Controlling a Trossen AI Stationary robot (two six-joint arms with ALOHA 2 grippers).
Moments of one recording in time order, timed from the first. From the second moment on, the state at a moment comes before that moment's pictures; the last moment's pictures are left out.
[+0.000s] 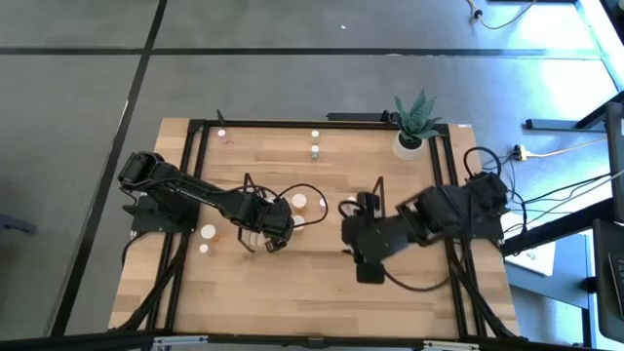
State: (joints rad) left arm -0.25 1.63 1.17 -0.92 -0.32 -0.70; right arm 0.48 1.88 2.33 -1.44 0.29 0.42
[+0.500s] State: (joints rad) left arm -0.25 1.63 1.17 -0.90 -0.32 -0.70; right arm 0.42 1.88 2.33 -1.43 0.29 0.39
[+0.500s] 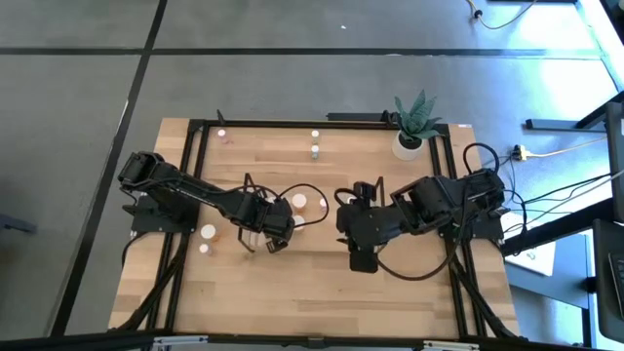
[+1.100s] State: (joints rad) left arm -0.25 1.63 1.17 -0.90 -0.33 -0.76; right arm 0.42 1.88 2.33 -1.33 0.29 0.38
